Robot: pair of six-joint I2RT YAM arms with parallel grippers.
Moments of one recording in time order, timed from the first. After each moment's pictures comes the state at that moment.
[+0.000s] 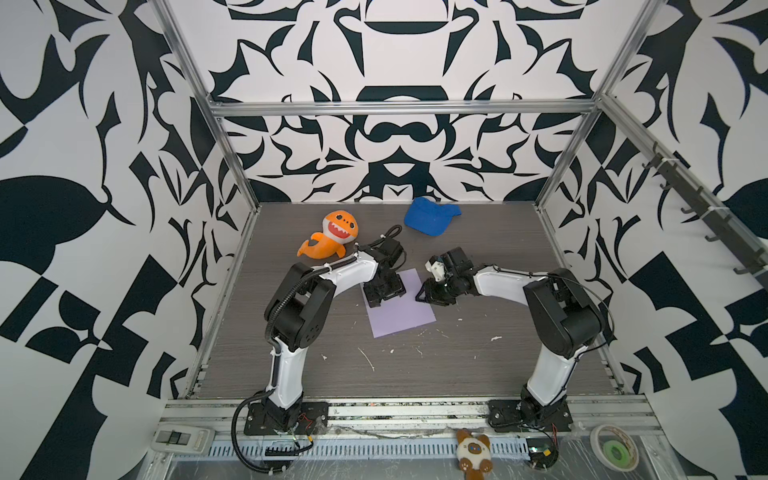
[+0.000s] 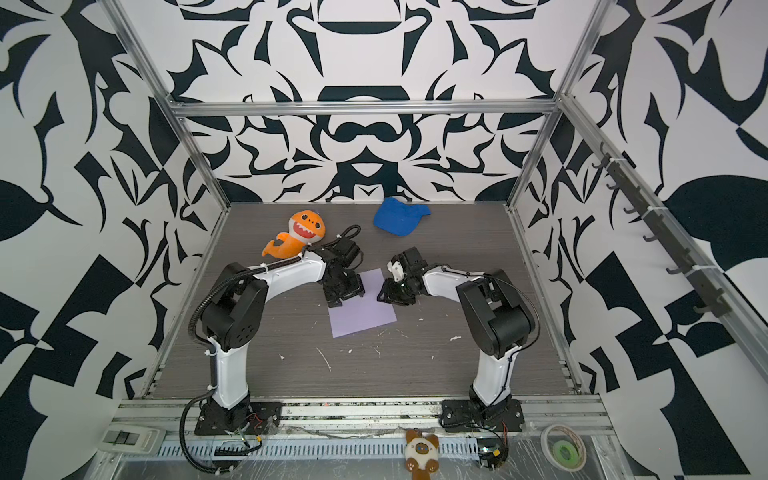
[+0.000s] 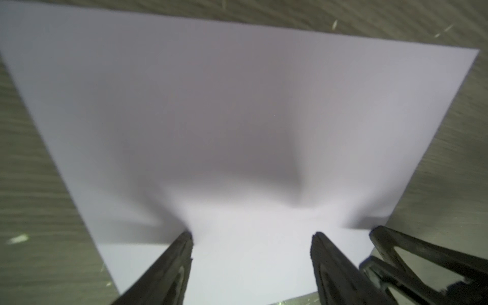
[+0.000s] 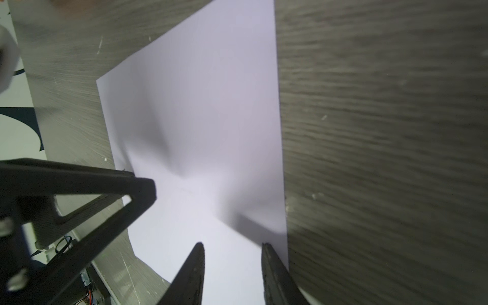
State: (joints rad) left arm -0.66 2.00 1.40 -0.76 0.16 -0.95; right arm 0.46 1.83 1.00 -0.27 -0.51 0.51
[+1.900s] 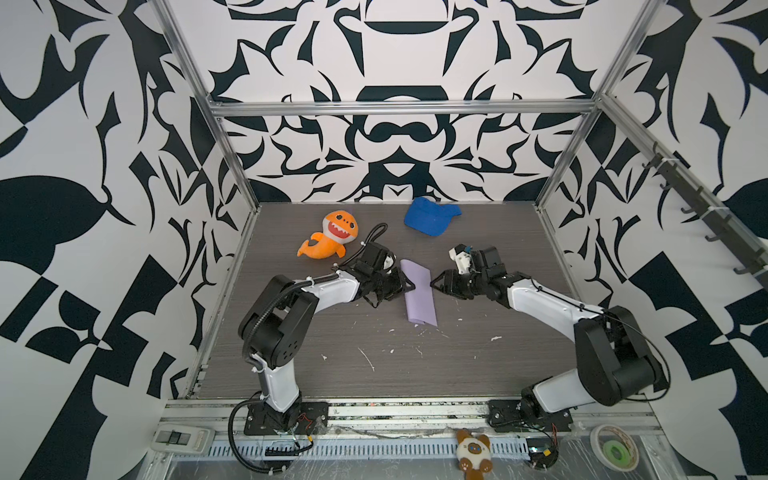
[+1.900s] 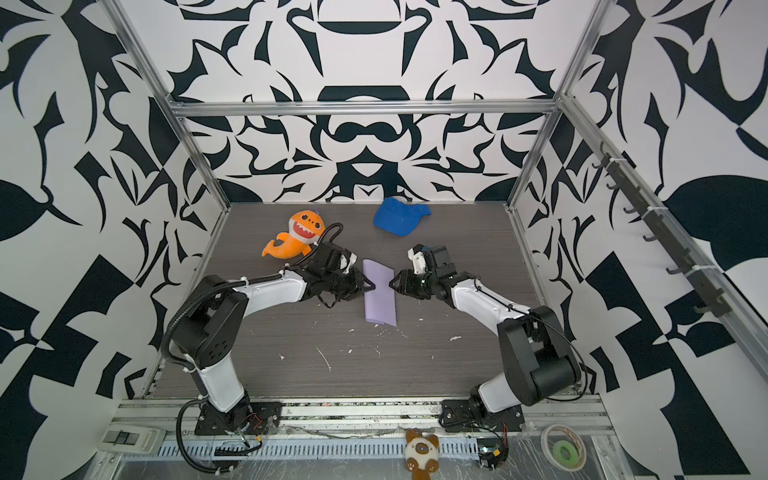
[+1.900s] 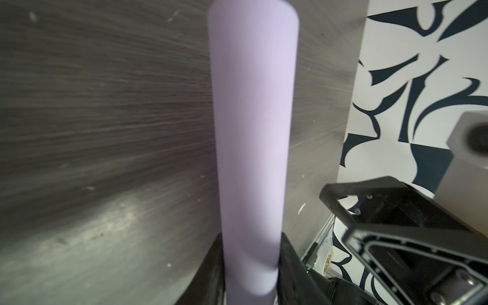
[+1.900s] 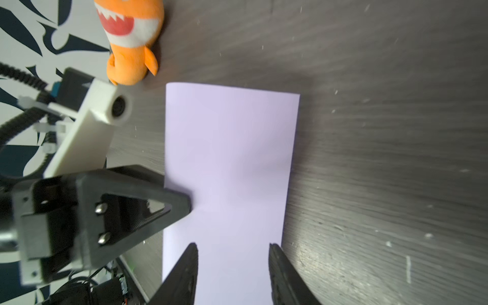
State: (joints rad) left arm -0.61 1.82 1.03 -0.03 0.55 -0.94; right arm 0.35 1.51 0.82 -0.18 -0.54 0.58
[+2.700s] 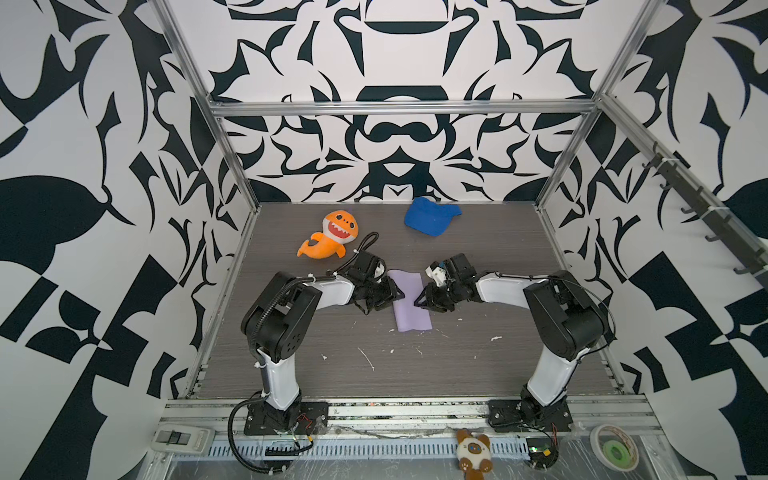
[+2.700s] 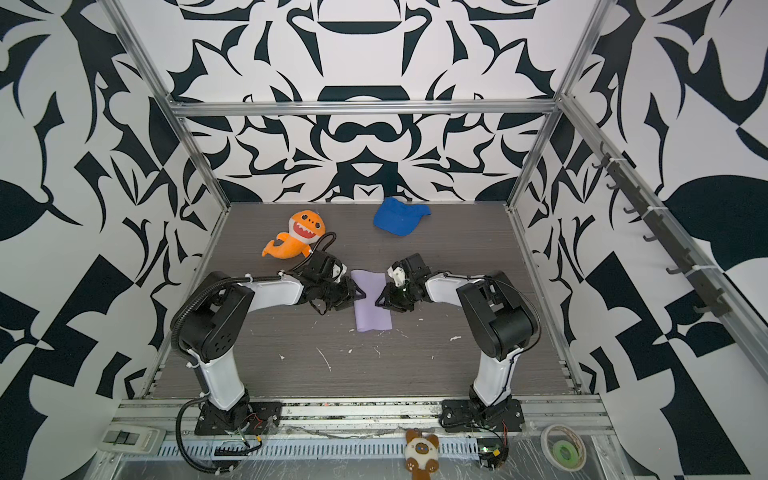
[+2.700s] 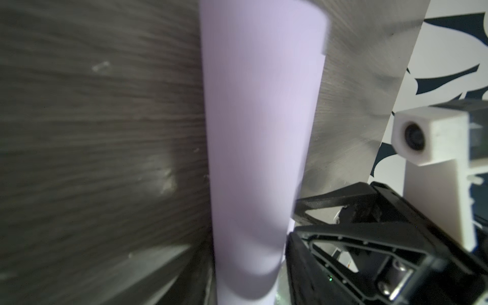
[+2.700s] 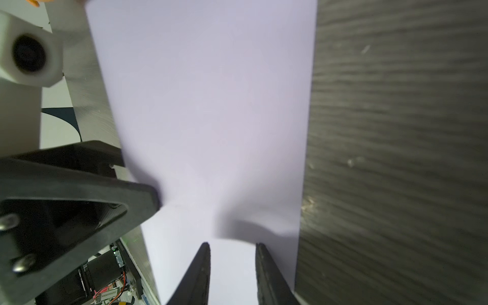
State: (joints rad) left arm -0.57 1.84 0.98 -0.09 0.52 -0.88; right arm 0.46 1.80 0.91 -0.16 -0.61 0.60
